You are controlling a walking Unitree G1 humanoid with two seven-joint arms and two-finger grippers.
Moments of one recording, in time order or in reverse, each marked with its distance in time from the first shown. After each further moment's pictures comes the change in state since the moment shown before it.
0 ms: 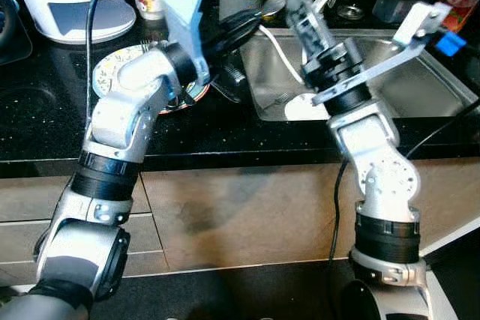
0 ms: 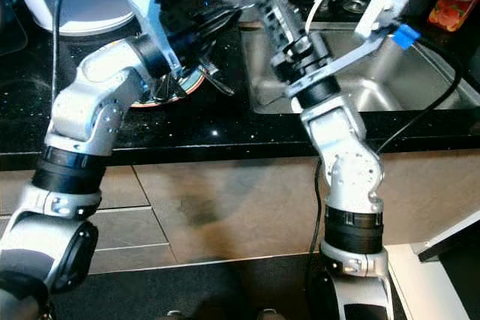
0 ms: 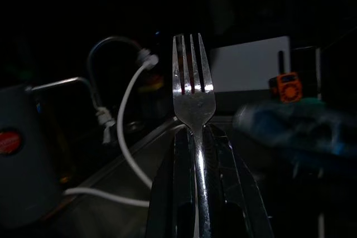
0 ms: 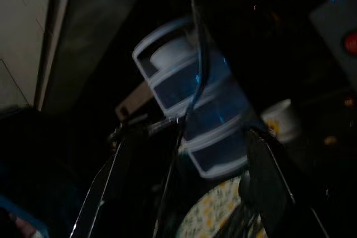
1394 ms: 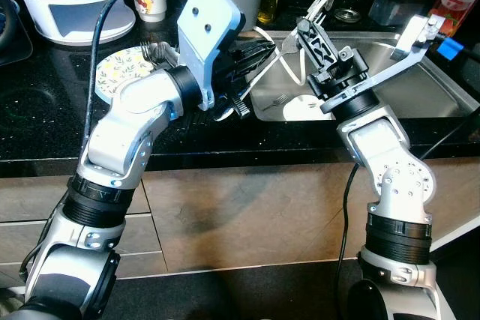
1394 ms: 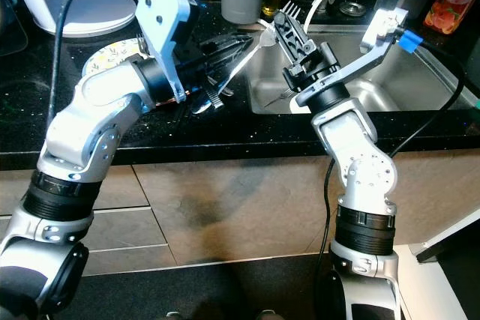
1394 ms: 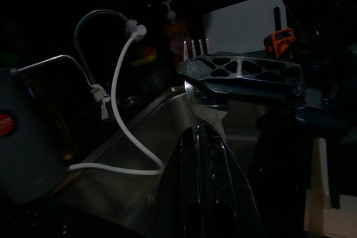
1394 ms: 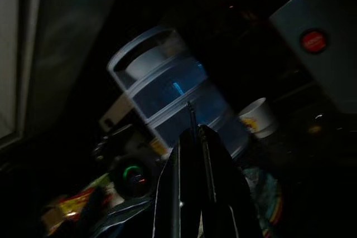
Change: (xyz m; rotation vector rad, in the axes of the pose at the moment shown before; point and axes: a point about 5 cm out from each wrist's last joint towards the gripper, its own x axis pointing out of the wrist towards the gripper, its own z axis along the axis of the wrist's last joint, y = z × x) left arm -0.012 -0.019 -0.014 0.084 0.126 -0.025; right arm -0.004 -0.022 0.018 0.013 -0.035 -0.143
